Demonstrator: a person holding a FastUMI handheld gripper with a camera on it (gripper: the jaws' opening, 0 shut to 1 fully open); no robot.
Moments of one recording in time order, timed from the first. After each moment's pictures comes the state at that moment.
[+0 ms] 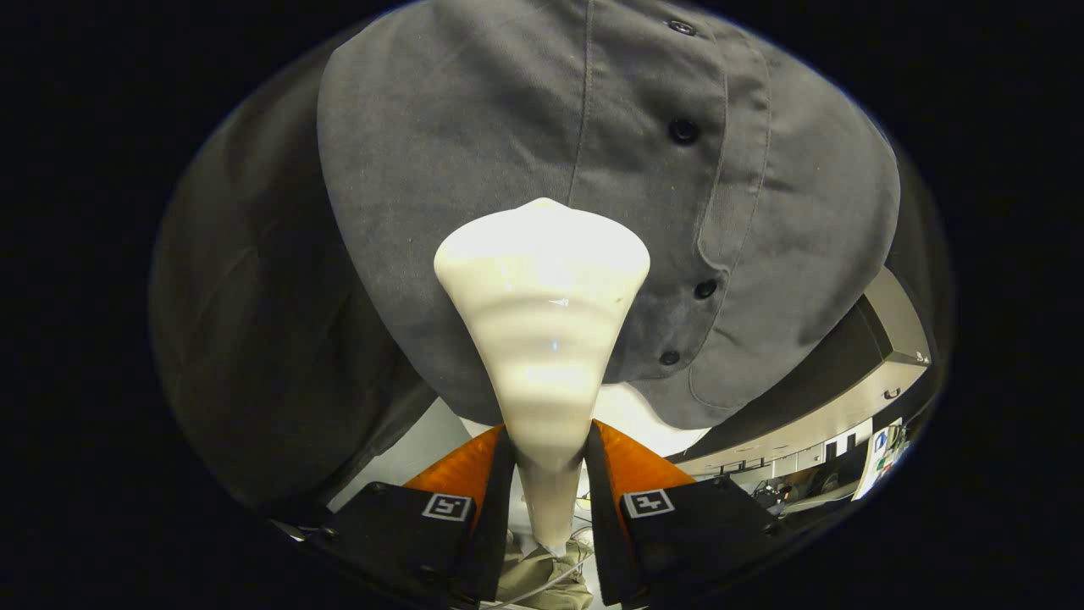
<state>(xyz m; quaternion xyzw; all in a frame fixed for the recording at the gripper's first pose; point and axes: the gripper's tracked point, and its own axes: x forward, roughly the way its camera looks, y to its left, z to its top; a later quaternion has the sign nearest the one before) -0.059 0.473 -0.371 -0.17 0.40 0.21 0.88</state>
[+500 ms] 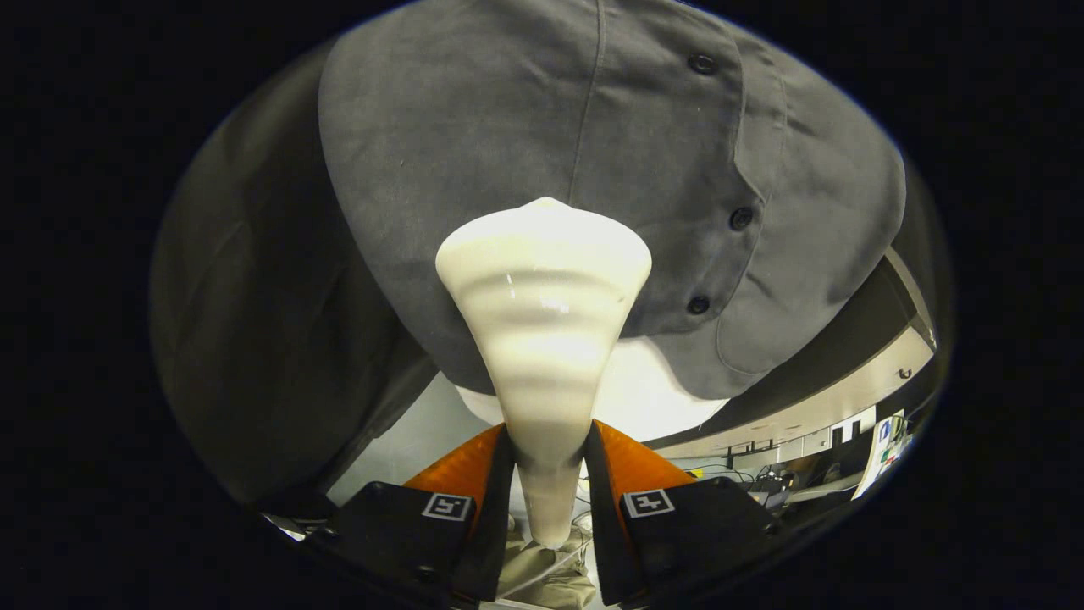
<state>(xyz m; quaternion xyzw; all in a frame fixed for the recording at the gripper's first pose) -0.077 0.462 -0.420 -0.18 0.44 0.20 0.86</state>
